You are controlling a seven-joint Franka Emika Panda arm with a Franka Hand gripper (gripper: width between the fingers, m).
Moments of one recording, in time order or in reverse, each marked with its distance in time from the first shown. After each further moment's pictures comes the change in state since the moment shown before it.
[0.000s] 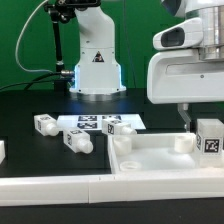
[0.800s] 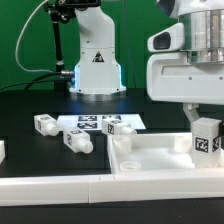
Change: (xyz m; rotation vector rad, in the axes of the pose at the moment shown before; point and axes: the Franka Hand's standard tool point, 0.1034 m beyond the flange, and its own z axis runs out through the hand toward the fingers) arm -0.005 0.007 0.003 -0.025 -0.017 0.650
